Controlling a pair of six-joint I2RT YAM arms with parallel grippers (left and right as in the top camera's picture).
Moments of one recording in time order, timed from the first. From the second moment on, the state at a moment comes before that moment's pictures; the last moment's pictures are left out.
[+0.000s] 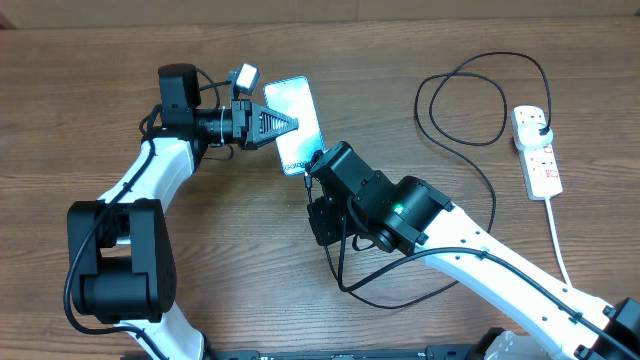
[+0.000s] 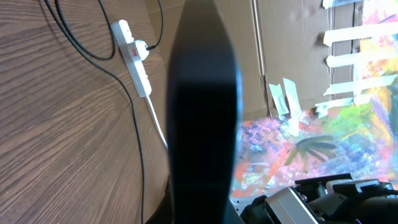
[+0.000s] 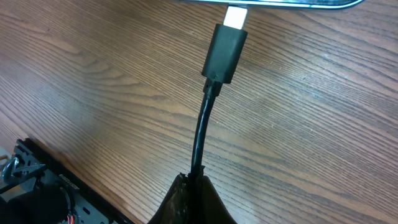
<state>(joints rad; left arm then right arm) -0.01 1.88 1.18 0.01 1.53 -0.63 0.83 1.50 1.29 -0.86 -0.13 0.46</state>
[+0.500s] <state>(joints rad) -0.01 1.88 1.18 0.01 1.53 -0.60 0.83 1.50 1.29 -0.87 -0.12 0.46</state>
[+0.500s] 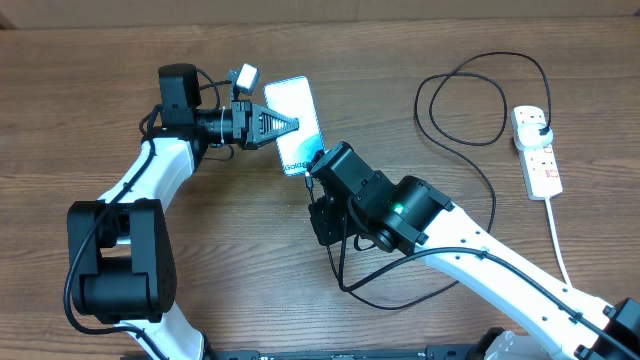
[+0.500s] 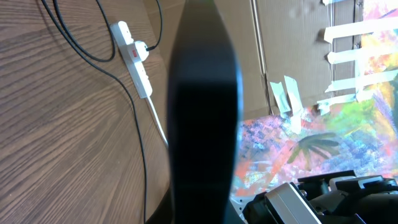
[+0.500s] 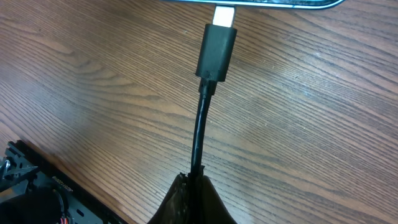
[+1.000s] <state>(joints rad) -0.01 1.88 1.18 0.01 1.52 -0.60 0.83 1.50 1.29 -0.88 -0.10 0.46</state>
